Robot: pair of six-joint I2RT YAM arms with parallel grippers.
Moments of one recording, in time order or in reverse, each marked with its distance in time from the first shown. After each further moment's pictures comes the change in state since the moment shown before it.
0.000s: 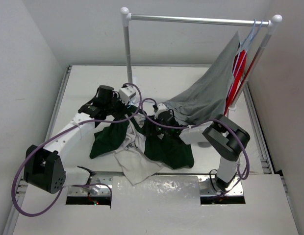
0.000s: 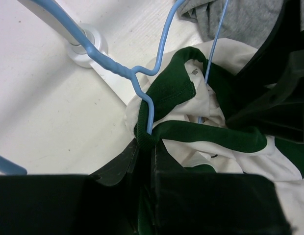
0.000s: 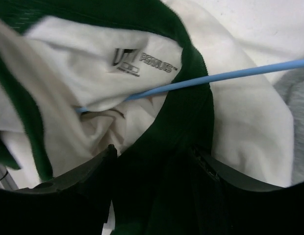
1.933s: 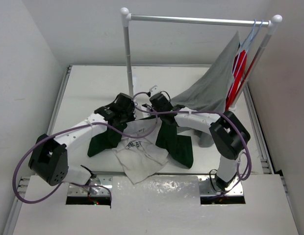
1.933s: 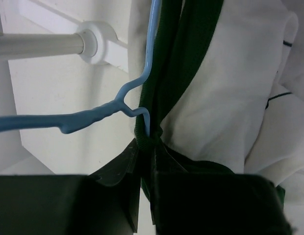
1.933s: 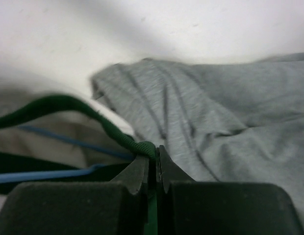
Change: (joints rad) left arm -0.211 0.092 -0.002 -0.060 -0.335 0.527; right arm -0.050 0.028 0.436 -0.697 0.613 -0.643
